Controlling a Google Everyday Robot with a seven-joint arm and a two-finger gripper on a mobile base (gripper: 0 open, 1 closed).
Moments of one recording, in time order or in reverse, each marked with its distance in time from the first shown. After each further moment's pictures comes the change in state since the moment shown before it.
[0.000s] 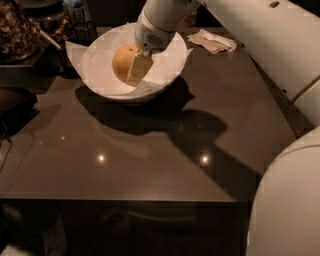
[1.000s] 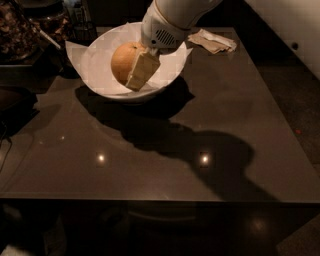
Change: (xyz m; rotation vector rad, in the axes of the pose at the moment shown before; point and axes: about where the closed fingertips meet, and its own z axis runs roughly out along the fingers) arm -0.014 0.061 -0.048 -0.031 -0.076 0.051
